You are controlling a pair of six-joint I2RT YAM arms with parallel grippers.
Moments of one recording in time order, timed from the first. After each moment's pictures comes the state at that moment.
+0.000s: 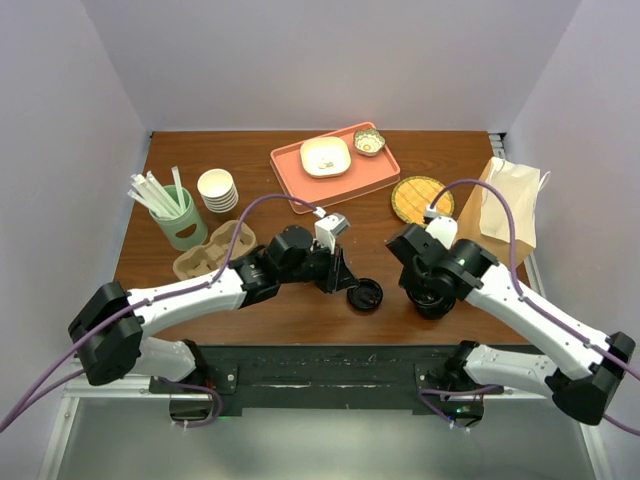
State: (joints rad) left arm -0.94 1.35 0.82 0.12 0.29 -0.58; right arm 0.83 1.04 1.11 -1.19 0.47 1.07
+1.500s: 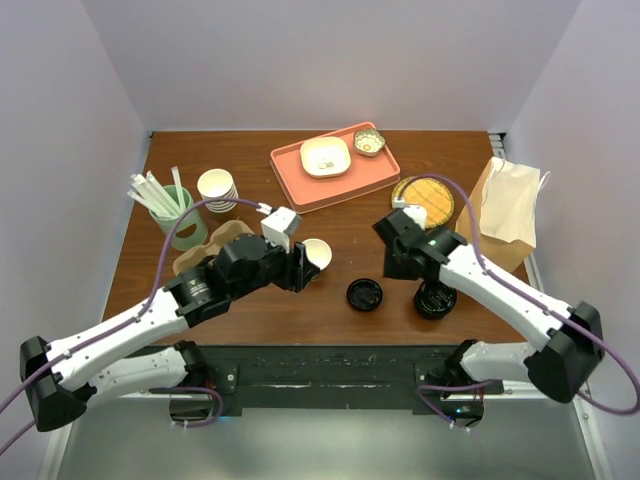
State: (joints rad) left arm -0.94 0.96 0.81 -0.28 -0.09 -0.43; right arm 0.69 1.22 1.05 -0.97 0.38 0.77
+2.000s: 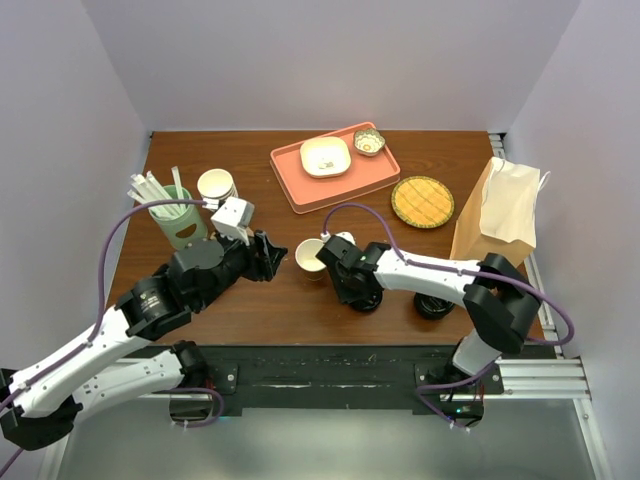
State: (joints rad) left arm -0.94 0.75 0.93 -0.47 -0.35 -0.42; right arm 0.95 1.62 1.03 -0.67 0.21 0.57
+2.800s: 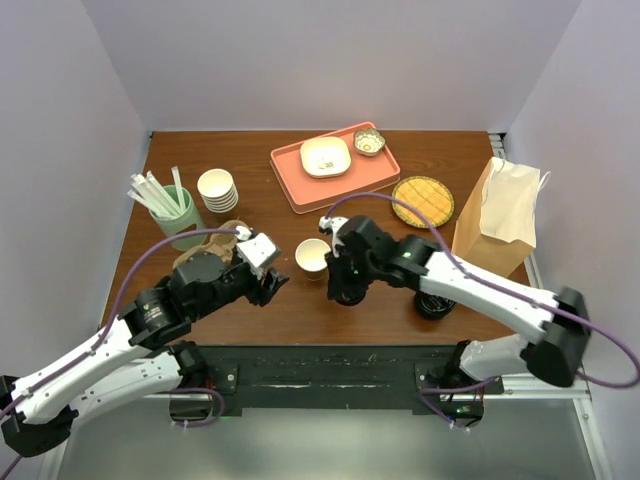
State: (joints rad) left arm -0.94 0.65 0.79 -0.46 -0.15 -0.03; right arm 0.96 1.38 1.10 -0.72 -0.07 0.47
